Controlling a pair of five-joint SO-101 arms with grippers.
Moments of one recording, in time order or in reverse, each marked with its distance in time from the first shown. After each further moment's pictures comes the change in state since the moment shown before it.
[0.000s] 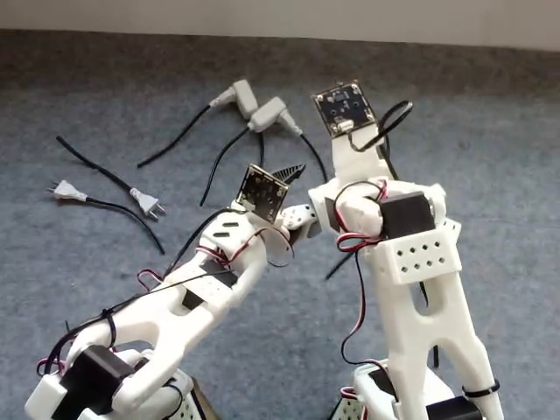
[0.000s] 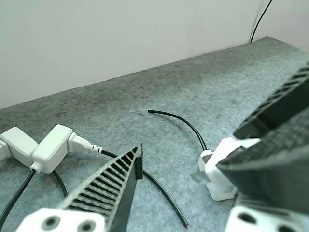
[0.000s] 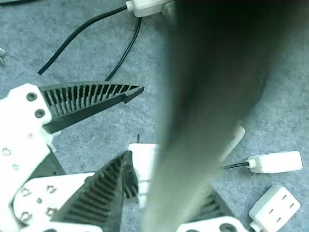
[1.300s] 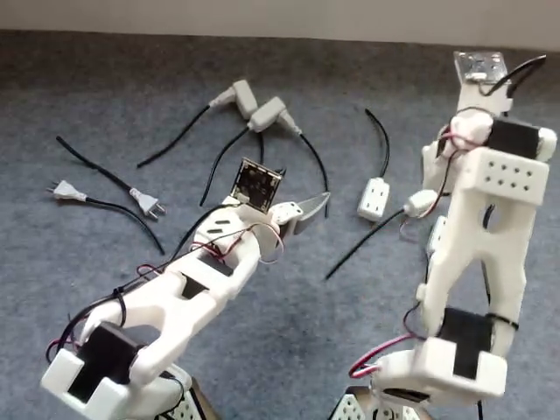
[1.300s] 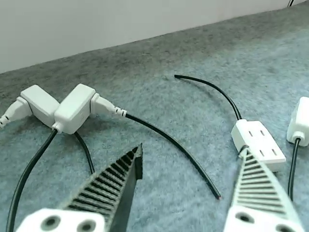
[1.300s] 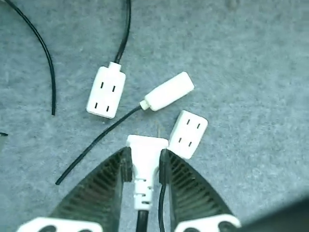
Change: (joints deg) left arm -1.1 7.5 -0.8 0.1 -0.5; right arm 32.2 31.7 -37.5 19.9 3.8
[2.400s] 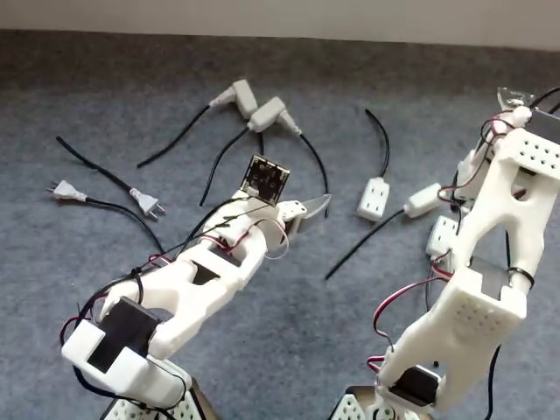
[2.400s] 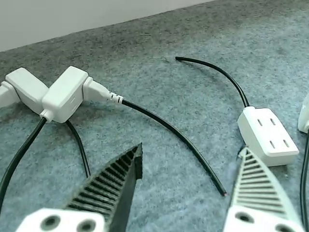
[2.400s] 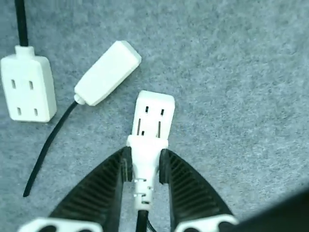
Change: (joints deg) left arm 0.0 9.4 -5.7 0.0 -0.1; right arm 9.5 25.7 -12.0 4.4 -2.1
